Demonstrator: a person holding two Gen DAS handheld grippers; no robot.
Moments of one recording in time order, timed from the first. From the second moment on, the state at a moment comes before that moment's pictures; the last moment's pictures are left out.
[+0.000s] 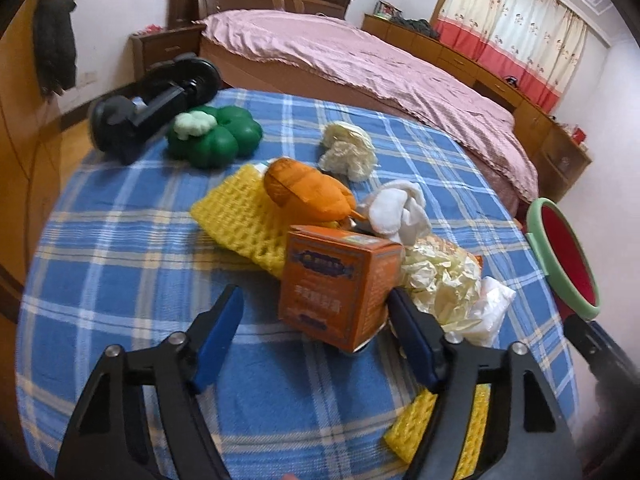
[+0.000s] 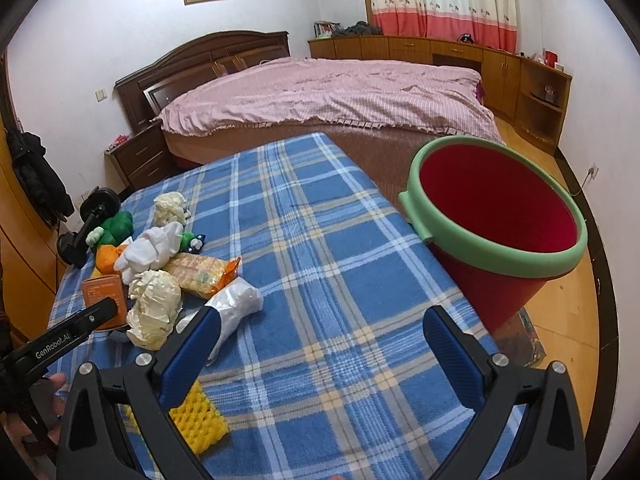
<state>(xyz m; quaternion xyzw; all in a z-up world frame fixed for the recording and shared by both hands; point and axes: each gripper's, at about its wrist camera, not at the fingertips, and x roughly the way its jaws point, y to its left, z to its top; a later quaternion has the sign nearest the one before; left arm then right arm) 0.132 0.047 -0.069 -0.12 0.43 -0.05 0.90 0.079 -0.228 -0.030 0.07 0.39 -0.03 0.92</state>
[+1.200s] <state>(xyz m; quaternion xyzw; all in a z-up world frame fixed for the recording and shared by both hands) 0.106 0.069 -0.056 -0.16 0.40 -0.04 0.90 0.131 -0.170 -0.074 0.07 0.46 0.07 0.88</state>
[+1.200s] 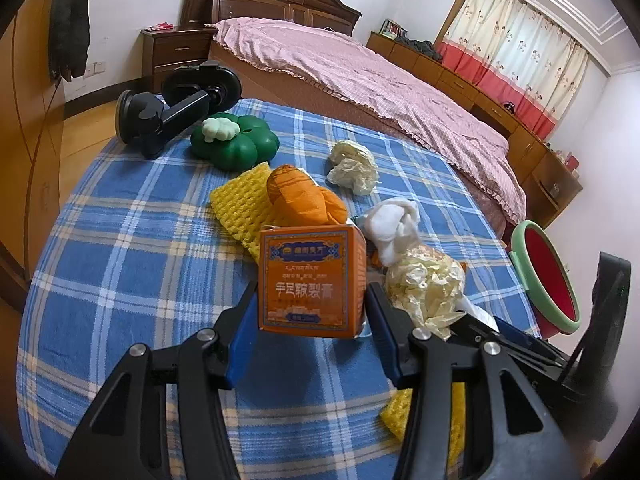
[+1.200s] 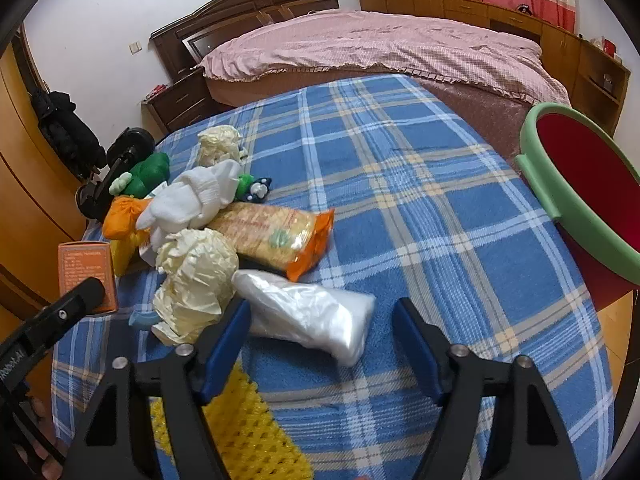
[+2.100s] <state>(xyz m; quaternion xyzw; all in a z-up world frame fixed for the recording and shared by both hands) 0.096 0.022 -0.024 -0.15 0.40 -0.08 0.90 0.100 -0.217 -0.024 0.08 0.40 0.09 0.91</state>
